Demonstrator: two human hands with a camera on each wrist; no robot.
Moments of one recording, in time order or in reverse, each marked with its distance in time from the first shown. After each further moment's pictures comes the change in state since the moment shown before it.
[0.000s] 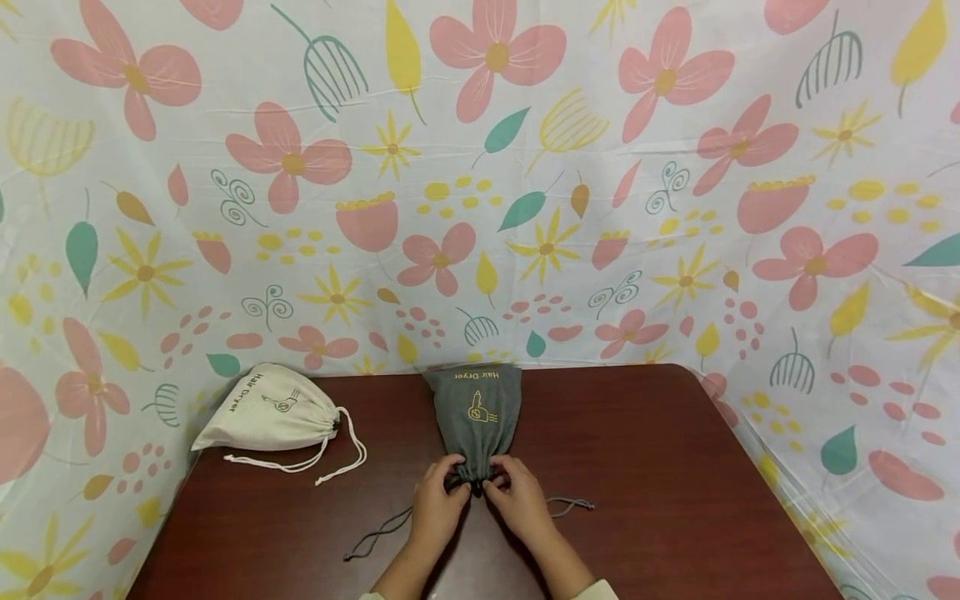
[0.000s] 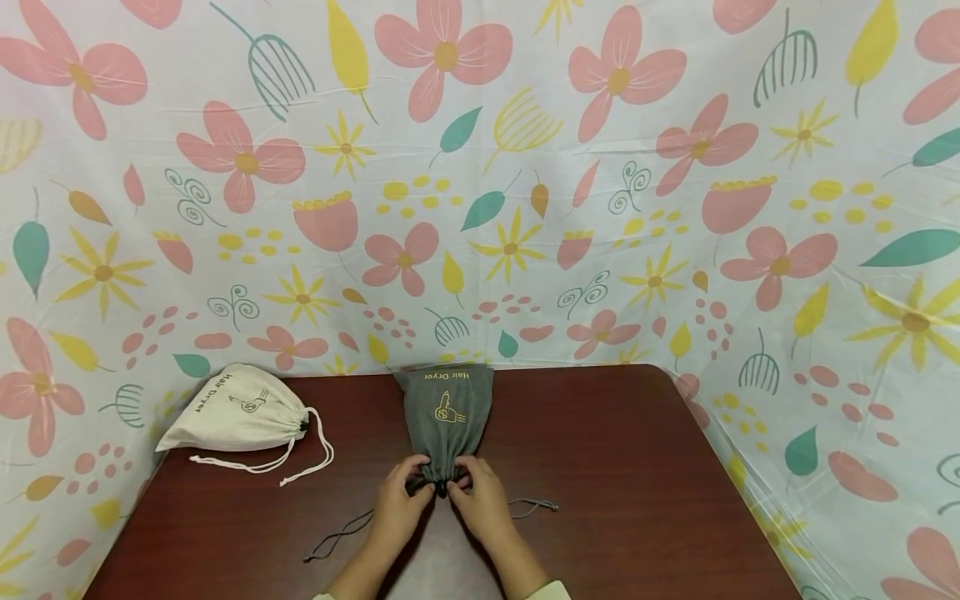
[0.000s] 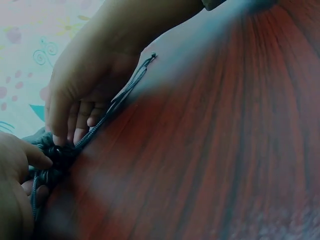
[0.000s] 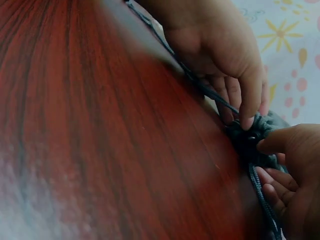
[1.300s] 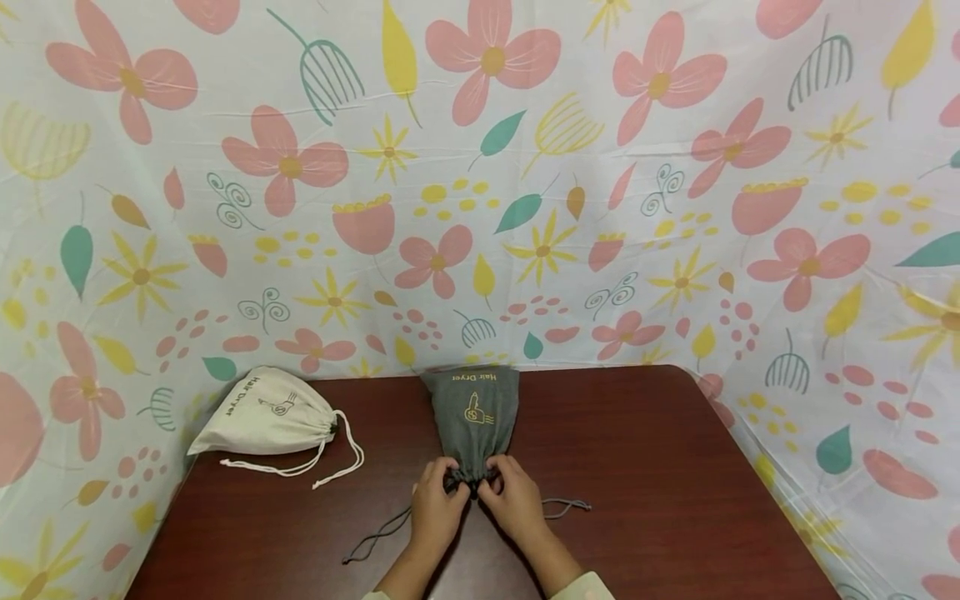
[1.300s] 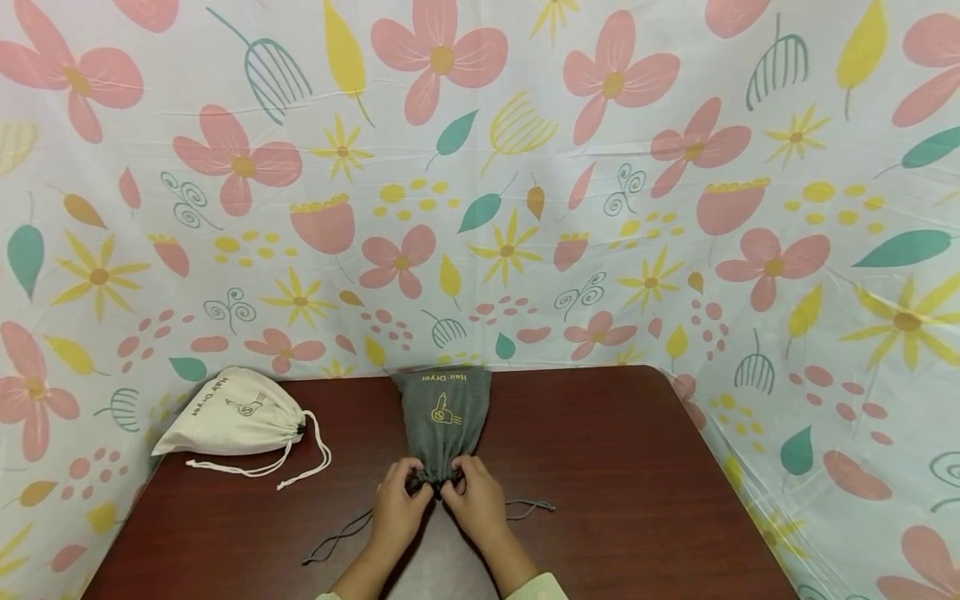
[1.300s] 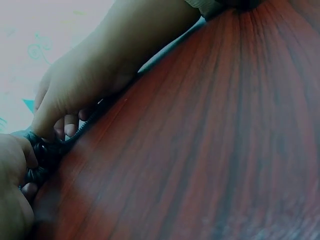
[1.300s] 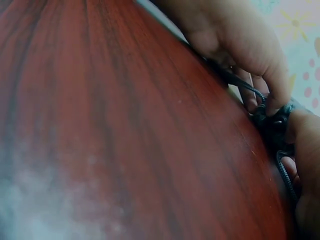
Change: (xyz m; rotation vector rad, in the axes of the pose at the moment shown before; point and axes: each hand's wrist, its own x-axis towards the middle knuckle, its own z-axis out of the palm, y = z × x) left_hand -0.001 -0.003 0.009 0.078 0.044 0.008; right_hand 0.004 0.014 0.015 -0.187 0.144 -0.153
